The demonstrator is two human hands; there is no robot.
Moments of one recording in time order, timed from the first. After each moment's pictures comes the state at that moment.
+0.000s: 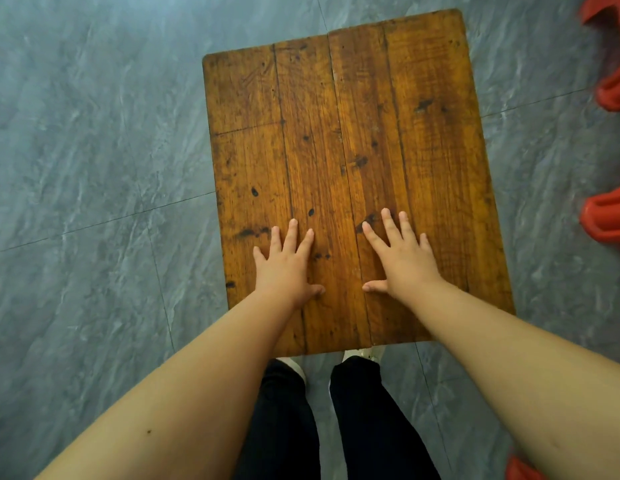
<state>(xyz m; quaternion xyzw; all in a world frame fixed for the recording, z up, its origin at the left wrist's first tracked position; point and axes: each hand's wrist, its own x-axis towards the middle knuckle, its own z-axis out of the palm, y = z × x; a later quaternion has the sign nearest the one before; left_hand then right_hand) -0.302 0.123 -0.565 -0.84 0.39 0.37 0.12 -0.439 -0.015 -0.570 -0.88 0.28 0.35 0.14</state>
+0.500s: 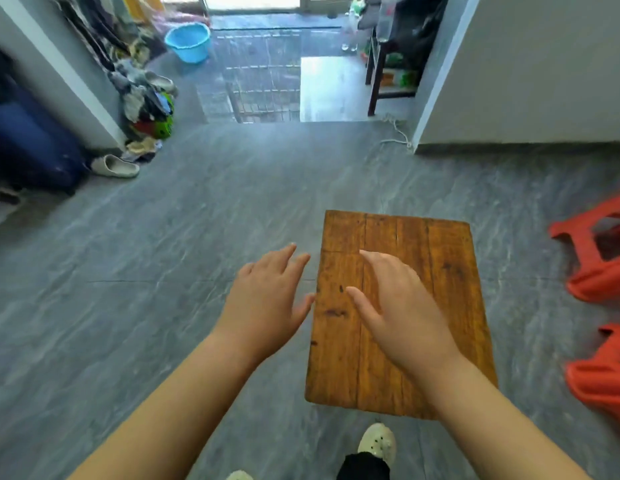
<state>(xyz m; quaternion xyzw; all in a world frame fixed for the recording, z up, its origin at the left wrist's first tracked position) -0.225 0.274 -0.205 -0.90 0.42 0.07 -0.09 -0.346 0.126 -0.205 -0.95 0.21 -0.06 0.23</state>
